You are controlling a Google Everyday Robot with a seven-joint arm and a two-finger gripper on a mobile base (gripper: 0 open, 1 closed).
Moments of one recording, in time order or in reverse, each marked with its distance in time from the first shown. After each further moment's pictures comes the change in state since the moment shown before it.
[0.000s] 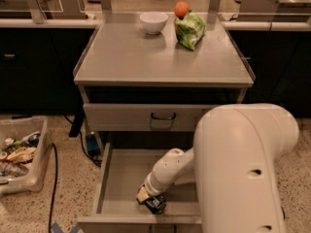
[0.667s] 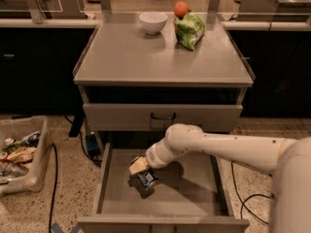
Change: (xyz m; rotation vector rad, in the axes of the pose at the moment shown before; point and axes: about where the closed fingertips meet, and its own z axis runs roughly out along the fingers) arm -0.082 0.023 -0.107 -0.265 -0.154 0.112
